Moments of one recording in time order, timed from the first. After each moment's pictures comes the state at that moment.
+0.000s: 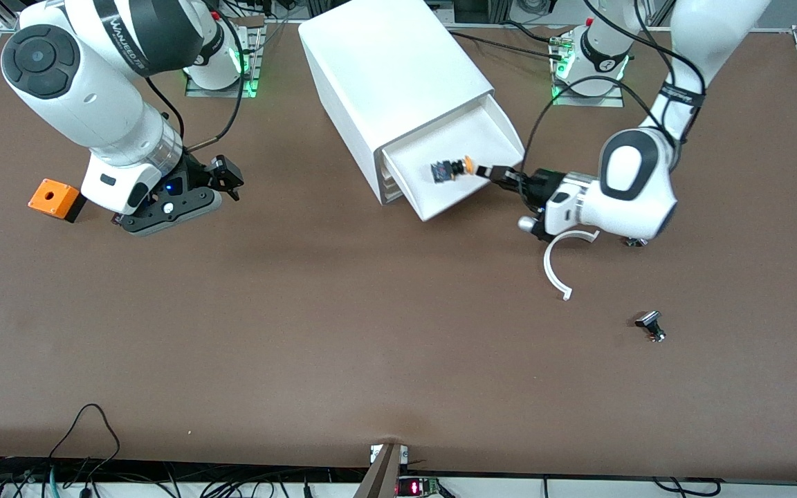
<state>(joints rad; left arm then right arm) 0.08 0.35 -0.32 -2.04 -0.96 1.79 0.42 0.12 0.17 0.26 -1.62 -0.02 1.79 -0.01</state>
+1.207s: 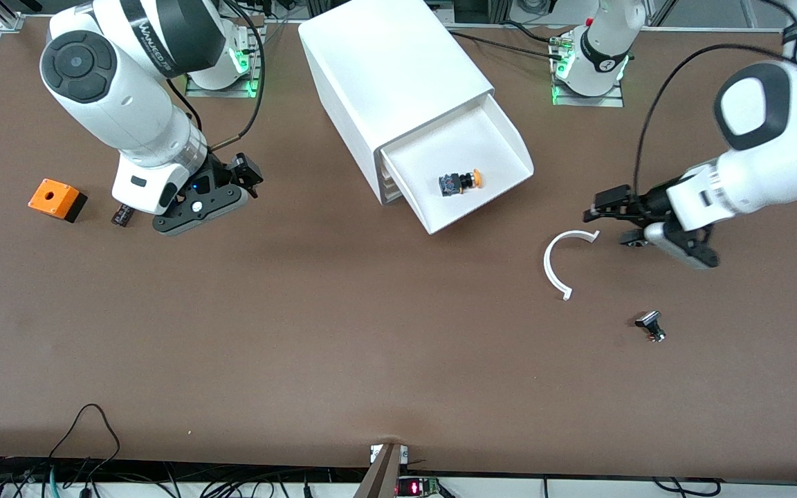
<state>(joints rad) 0.15 0.09 -0.21 -1.88 -0.43 1.97 0.40 0.17 0.19 0.25 -1.60 -0.02 1.79 -0.01</state>
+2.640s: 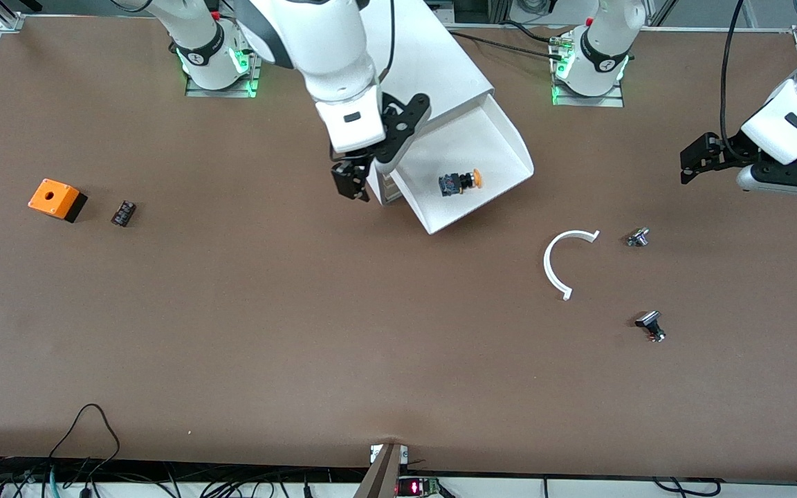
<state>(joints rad) 0.13 -0.06 -0.18 -1.75 0.02 1.71 0.07 0.57 0.38 0.27 -1.40 -0.10 1.98 -0.24</state>
